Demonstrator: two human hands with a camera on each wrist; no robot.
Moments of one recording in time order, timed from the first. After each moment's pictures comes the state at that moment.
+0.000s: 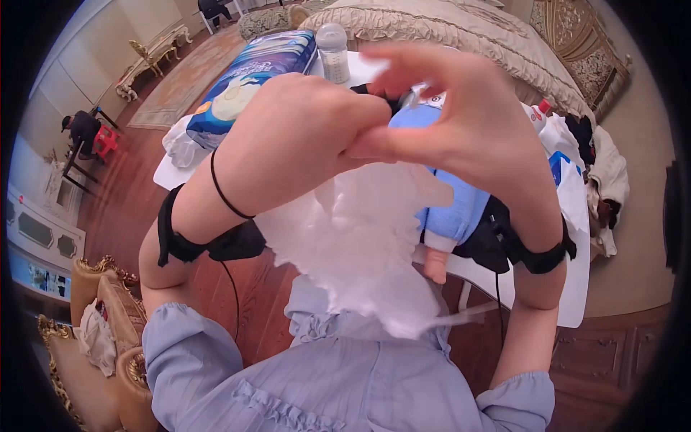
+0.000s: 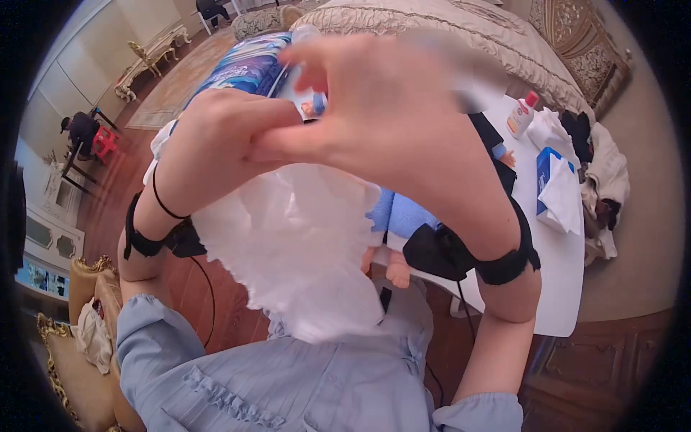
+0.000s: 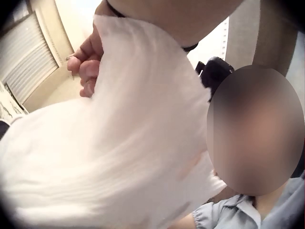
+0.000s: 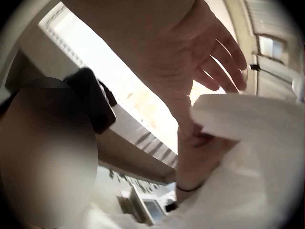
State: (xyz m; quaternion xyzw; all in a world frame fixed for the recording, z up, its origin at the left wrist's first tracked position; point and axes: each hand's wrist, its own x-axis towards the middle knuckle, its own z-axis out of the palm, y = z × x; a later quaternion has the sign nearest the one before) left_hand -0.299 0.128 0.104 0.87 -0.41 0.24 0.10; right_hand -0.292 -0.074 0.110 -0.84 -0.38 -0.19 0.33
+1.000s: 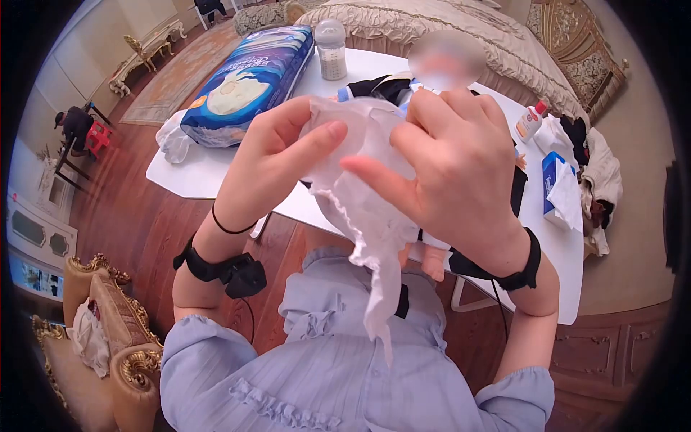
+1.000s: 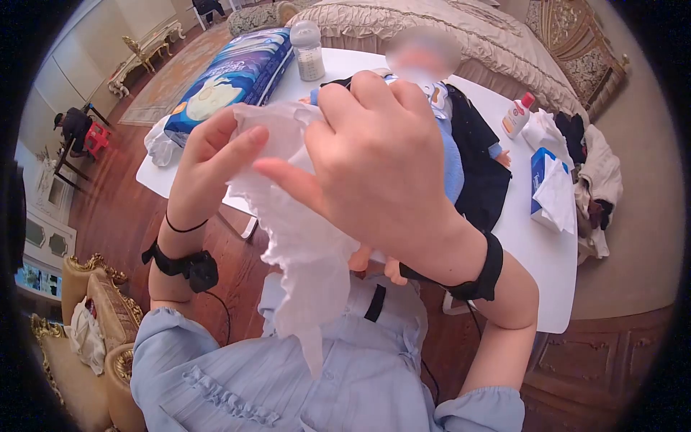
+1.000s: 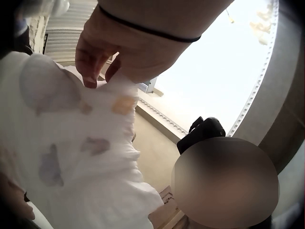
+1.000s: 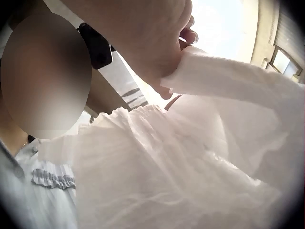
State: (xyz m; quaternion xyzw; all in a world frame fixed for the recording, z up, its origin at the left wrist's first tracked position) left_hand -0.316 0.151 0.057 0.71 -0.24 0.00 0.66; right_hand -0.312 -0.059 0.068 -0.79 -0.39 -0.47 0.10
